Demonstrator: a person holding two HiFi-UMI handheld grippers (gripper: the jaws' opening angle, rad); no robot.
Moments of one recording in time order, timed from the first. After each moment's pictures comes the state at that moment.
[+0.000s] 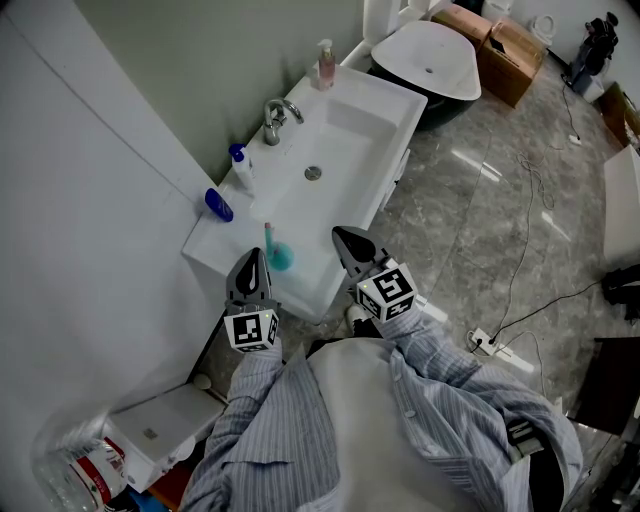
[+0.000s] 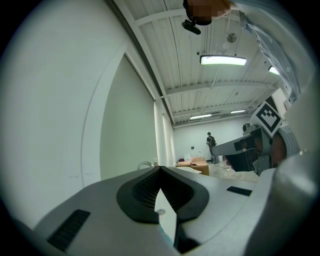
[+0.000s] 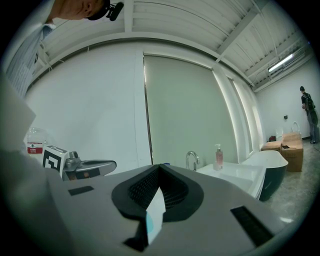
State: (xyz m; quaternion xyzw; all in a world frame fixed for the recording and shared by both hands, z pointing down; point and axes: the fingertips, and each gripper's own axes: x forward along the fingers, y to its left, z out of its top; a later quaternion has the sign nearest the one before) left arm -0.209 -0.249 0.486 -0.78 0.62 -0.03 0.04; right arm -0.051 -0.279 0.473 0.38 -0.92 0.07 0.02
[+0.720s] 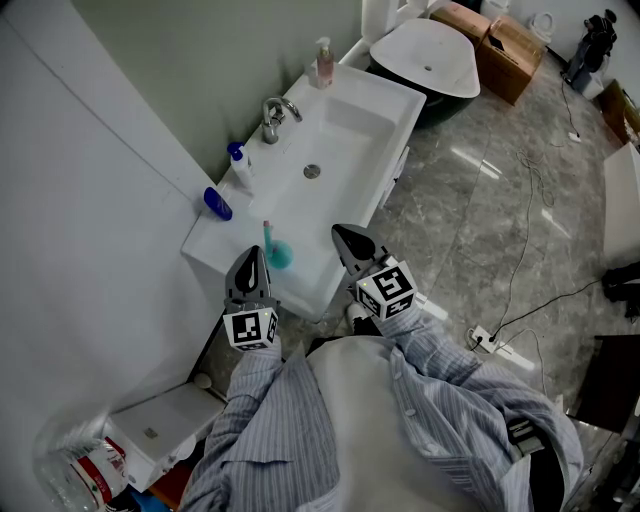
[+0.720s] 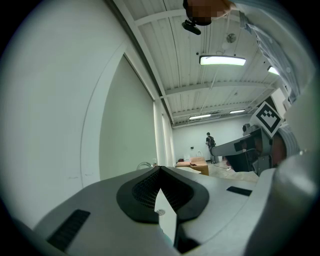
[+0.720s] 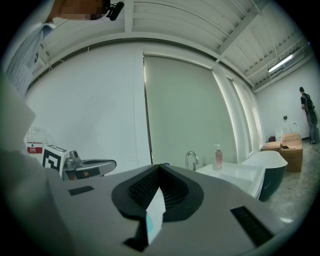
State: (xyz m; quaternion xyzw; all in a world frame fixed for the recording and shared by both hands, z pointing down) left arm -0.207 -0.249 0.484 -0.78 0.62 -0.03 0.04; right arm -0.050 -0.278 0.473 0.38 -0.92 0.06 0.02
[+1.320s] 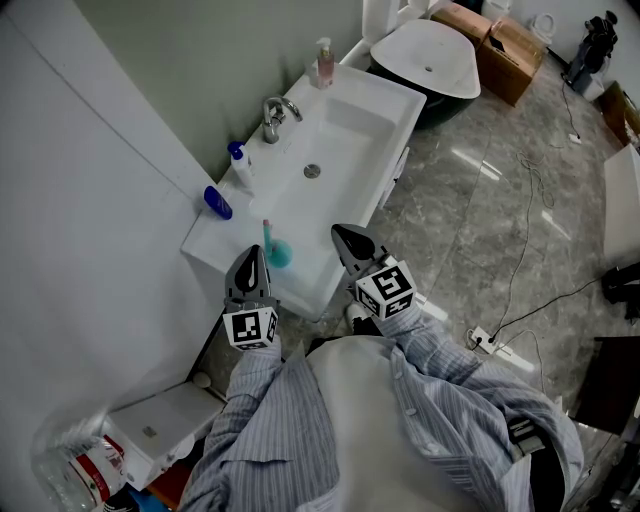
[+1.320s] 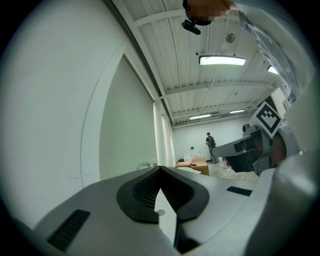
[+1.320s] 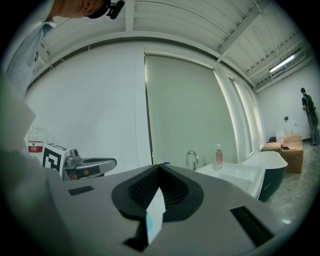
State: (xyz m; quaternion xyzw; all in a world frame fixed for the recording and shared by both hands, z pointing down) left arm -0.205 -0.247 0.481 -0.78 0.62 -0.03 0.05; right arm -0.049 -0.277 0.473 0.38 -0.92 0.06 0.03
